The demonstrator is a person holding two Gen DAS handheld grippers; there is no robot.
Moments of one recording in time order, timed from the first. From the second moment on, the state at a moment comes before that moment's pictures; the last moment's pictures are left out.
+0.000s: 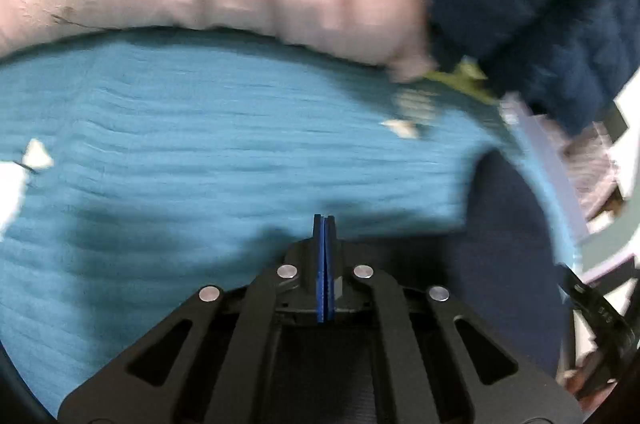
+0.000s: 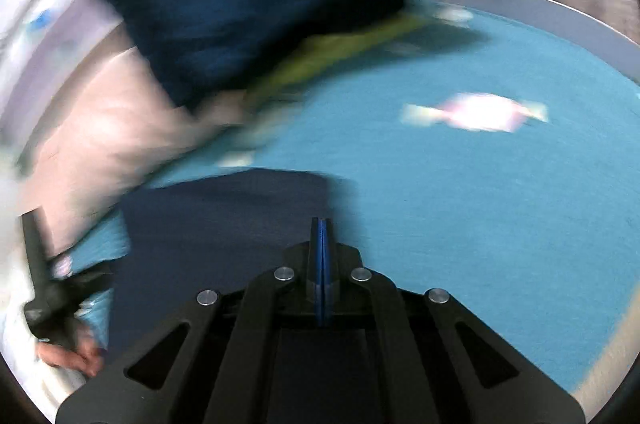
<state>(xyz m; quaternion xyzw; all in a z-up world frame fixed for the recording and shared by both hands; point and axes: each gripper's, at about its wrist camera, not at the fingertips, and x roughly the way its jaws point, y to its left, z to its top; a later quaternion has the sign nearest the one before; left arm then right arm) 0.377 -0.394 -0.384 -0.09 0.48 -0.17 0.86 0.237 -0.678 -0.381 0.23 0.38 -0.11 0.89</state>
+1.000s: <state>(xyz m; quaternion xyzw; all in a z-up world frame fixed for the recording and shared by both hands) 0.190 -0.410 -0.364 0.11 0.48 -0.36 0.79 0.083 -0.568 -0.368 0.21 0.47 -0.05 0.85</state>
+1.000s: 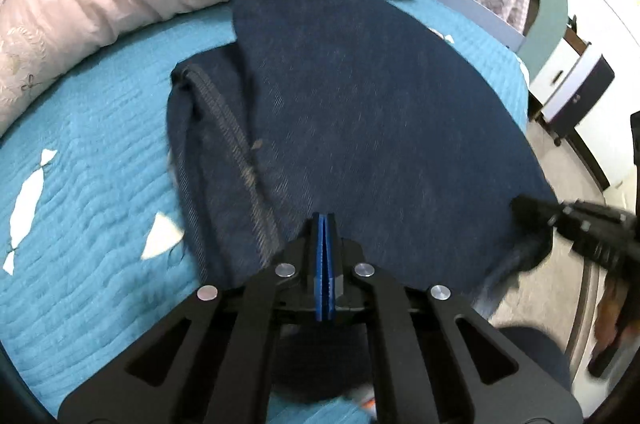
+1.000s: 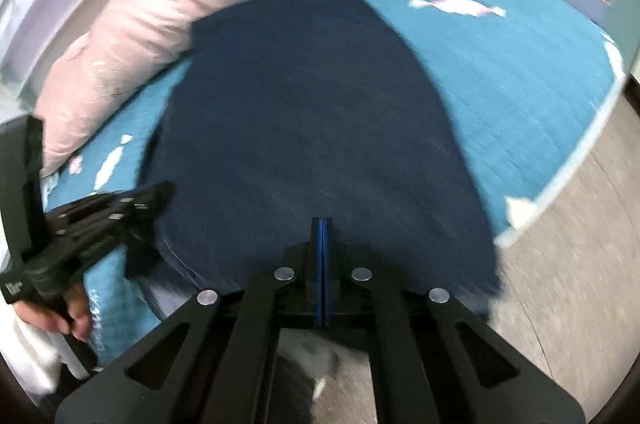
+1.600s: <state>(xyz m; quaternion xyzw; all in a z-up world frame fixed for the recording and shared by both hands) 0.145 -0.320 -0.290 0.14 0.43 -0.27 0.85 -0.003 -0.555 -0.285 0.24 0.45 -0.23 0.82</state>
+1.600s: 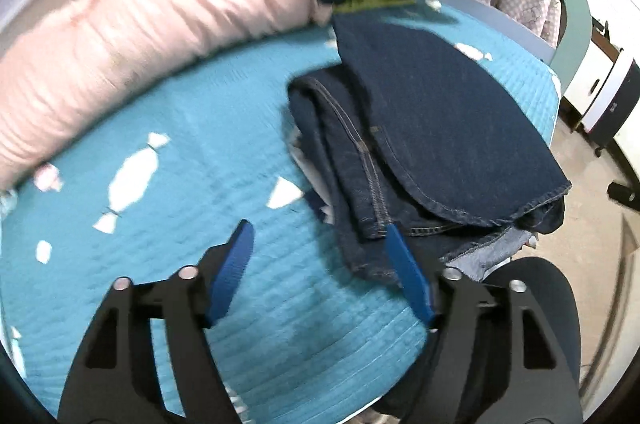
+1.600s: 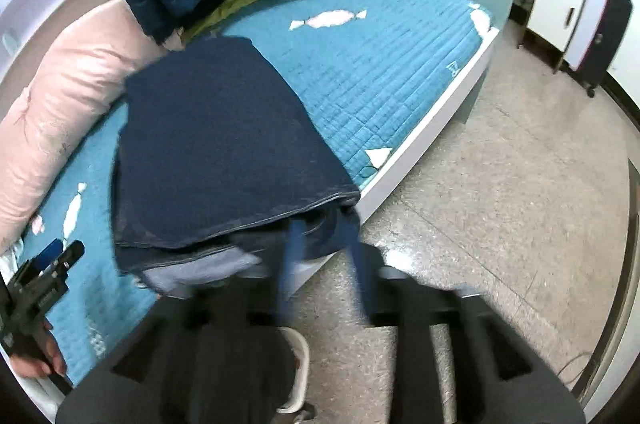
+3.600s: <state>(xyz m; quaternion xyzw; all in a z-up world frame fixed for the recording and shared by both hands) -0.062 -0.147 -0.014 0.07 0.25 -0.16 0.95 -0.118 -0.305 -0.037 0.08 0.25 -0.22 0.94</state>
